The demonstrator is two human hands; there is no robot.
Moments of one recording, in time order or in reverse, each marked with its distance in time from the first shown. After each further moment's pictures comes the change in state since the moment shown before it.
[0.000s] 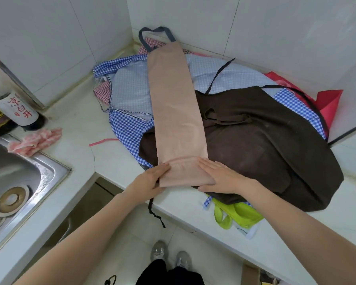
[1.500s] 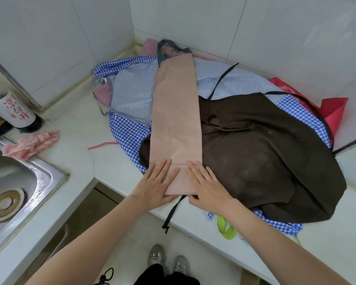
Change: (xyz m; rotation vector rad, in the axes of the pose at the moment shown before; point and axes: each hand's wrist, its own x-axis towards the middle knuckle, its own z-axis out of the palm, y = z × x) left_hand 0.016 -0.008 0.016 0.513 -0.087 0.056; right_hand 0.021 -0.044 0.032 -0.189 0.226 0.036
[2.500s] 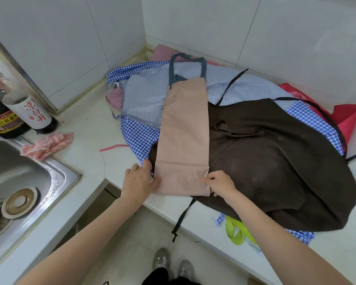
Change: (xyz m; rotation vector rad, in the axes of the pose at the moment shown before) left_hand -0.023 -0.027 -0.035 -0.316 0.285 -0.494; right_hand 0.022 0.004 -0.027 0.759 -0.063 0.632
